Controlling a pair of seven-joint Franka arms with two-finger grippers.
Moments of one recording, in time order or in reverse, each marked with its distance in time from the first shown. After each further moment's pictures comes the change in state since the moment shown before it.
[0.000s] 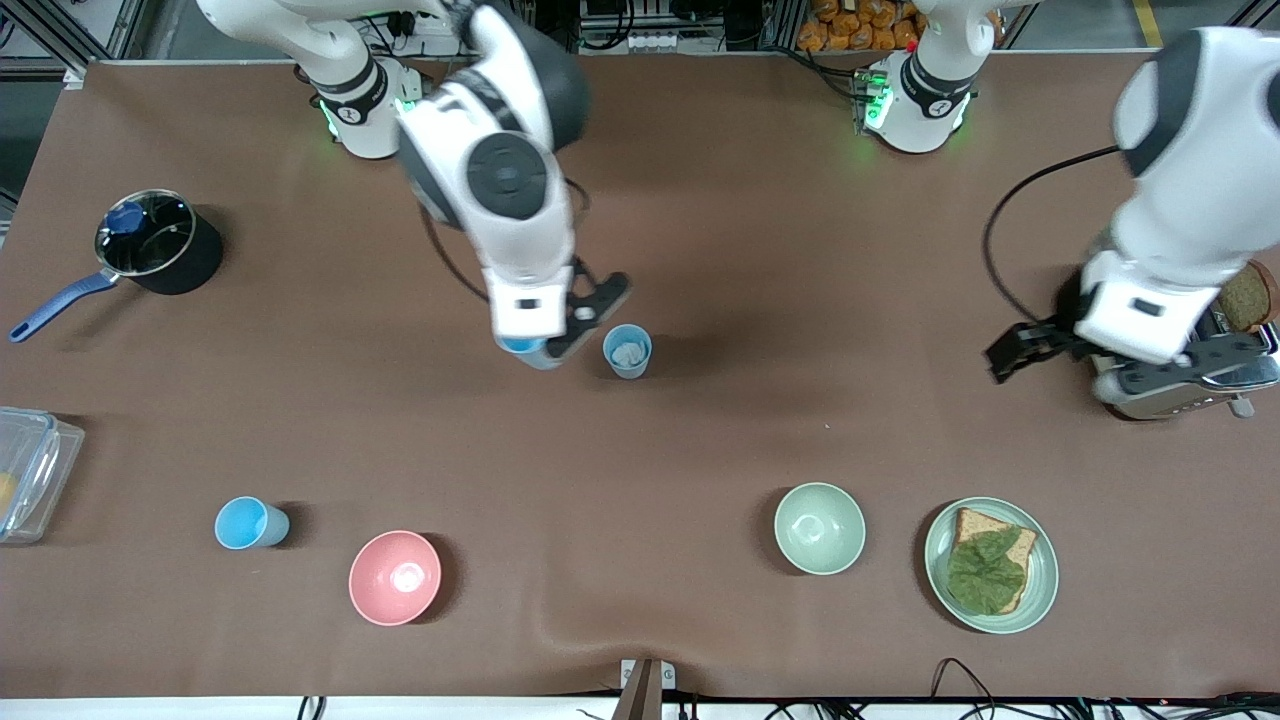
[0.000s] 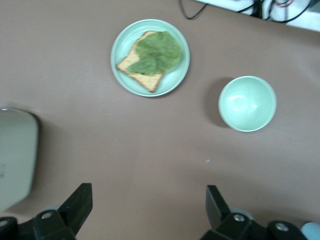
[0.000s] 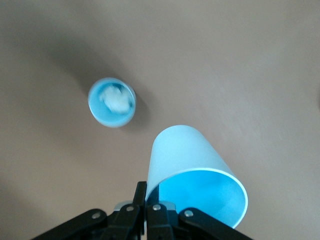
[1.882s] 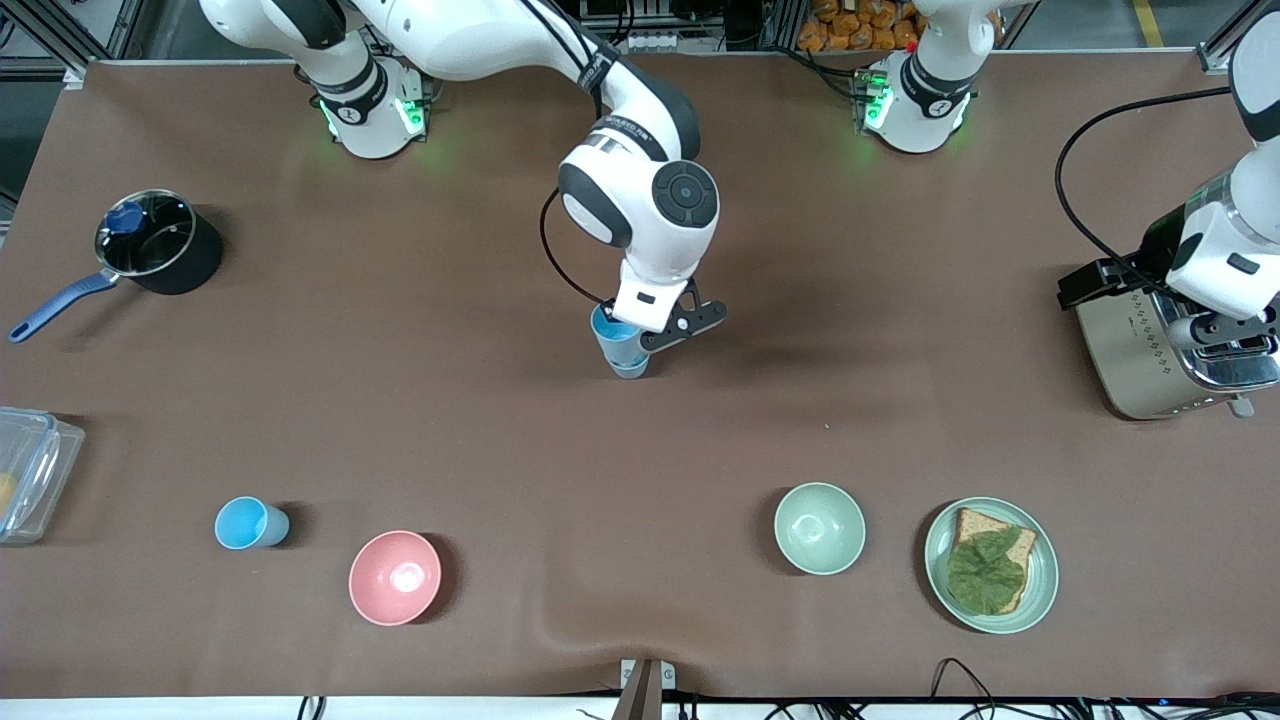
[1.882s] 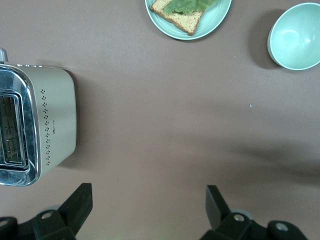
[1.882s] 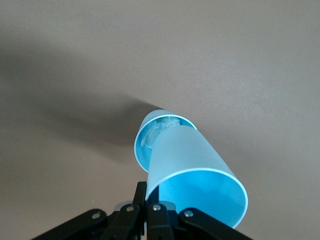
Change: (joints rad) left arm 0.015 -0.092 0.116 -0.048 -0.079 -0.221 0.206; right arm 0.176 0.238 -0.006 0.135 -0.071 0.044 0.567
